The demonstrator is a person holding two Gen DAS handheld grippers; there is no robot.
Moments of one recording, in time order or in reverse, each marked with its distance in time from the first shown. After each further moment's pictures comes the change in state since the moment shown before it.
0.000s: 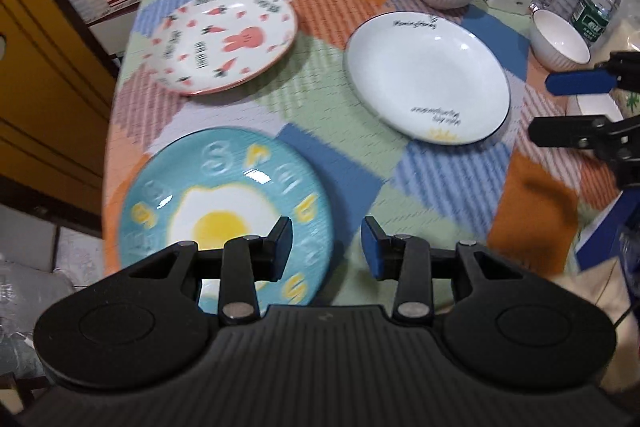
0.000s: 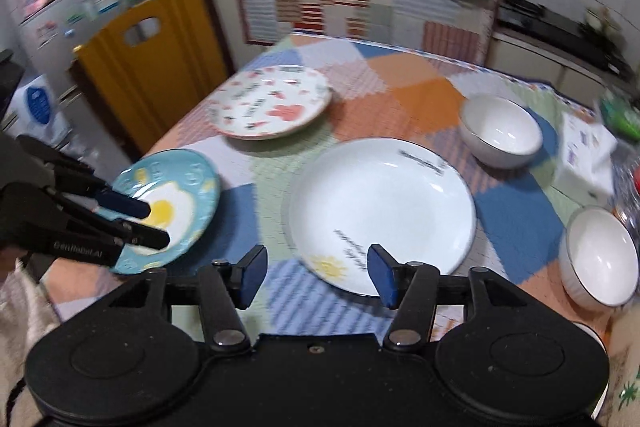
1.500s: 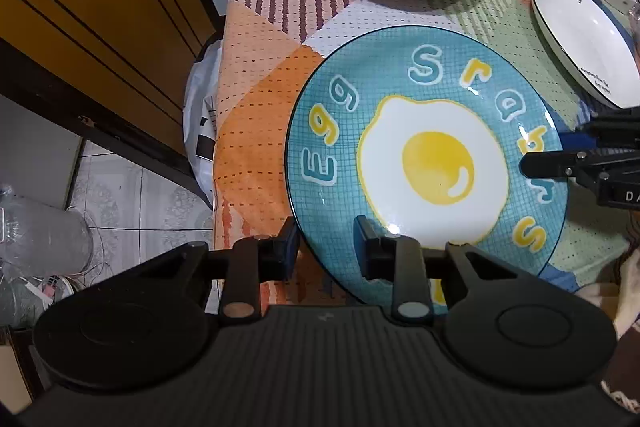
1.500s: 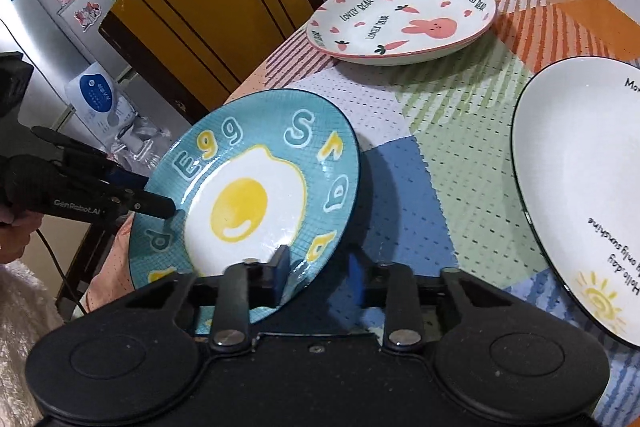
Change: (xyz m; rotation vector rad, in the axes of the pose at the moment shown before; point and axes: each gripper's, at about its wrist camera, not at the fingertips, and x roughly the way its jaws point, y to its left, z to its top) left arm 0.062 0.155 -0.049 -0.148 0.111 0.052; right arm 0.167 0.081 -0.008 0.083 0.108 0.291
